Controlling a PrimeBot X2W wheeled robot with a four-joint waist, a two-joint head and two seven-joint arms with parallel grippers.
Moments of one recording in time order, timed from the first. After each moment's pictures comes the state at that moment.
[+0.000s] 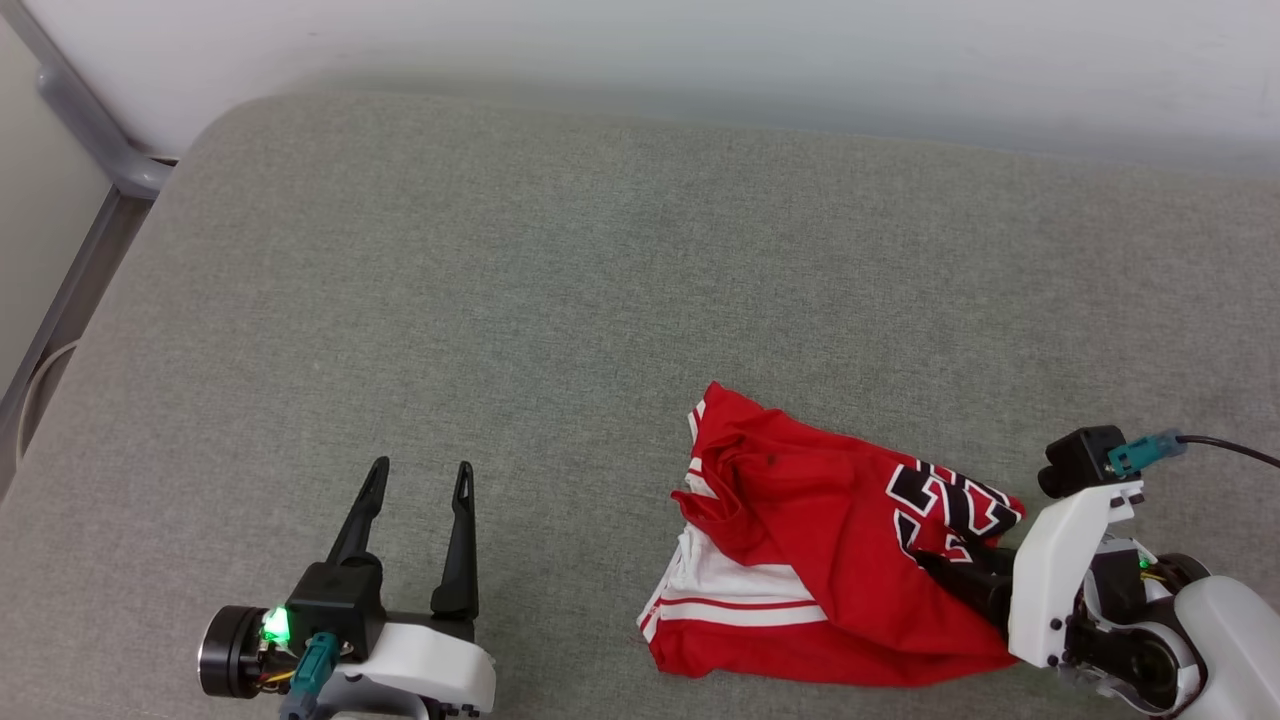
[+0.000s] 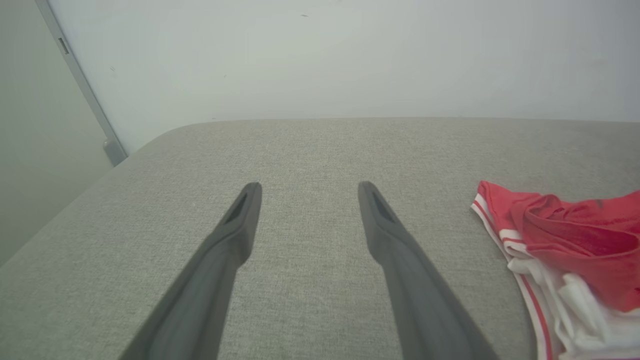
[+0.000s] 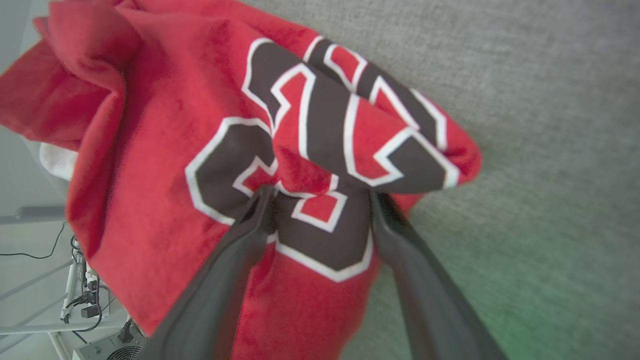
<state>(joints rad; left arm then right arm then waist) -0.03 0.06 -0.10 0.09 -0.05 0.02 -0.26 -0.31 -0.41 0.41 0.39 0.84 0.13 0.60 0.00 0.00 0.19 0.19</state>
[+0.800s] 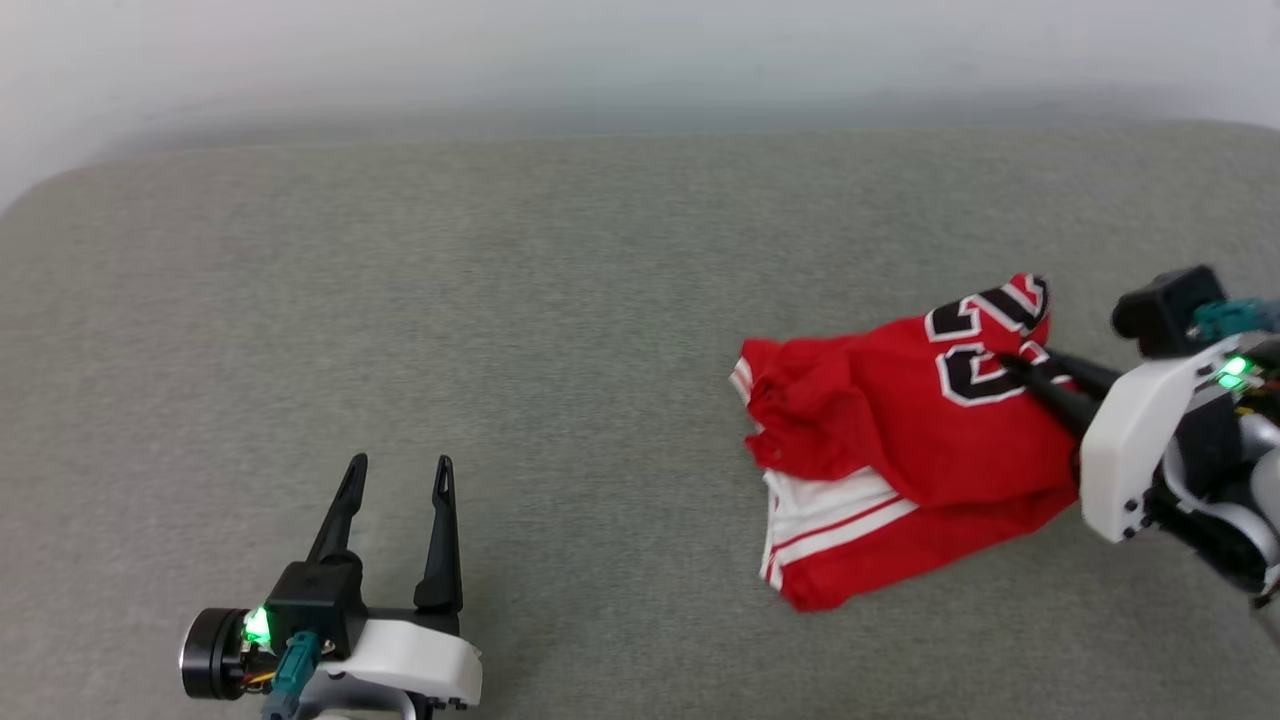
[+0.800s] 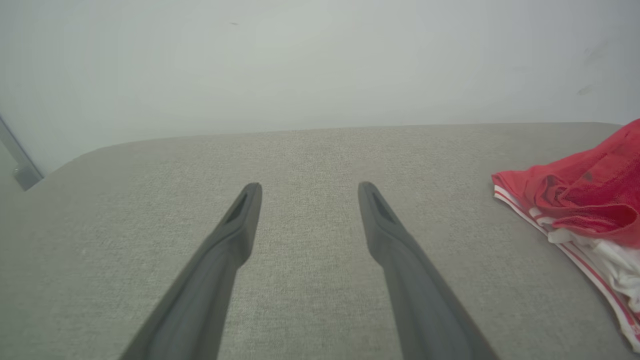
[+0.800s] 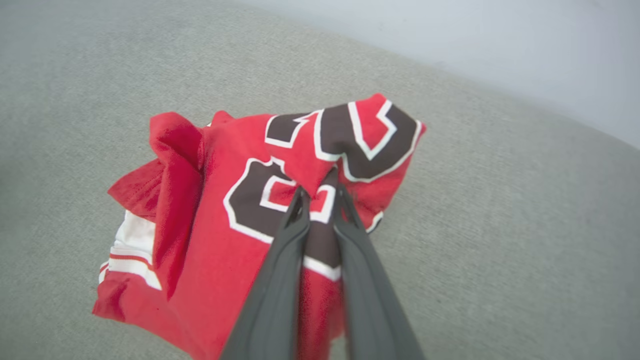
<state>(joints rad) -0.02 0.06 -0.07 0.08 -0.06 0.03 -0.26 -0.54 -0.63 0.55 0.24 0.70 0.13 0.31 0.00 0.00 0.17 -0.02</state>
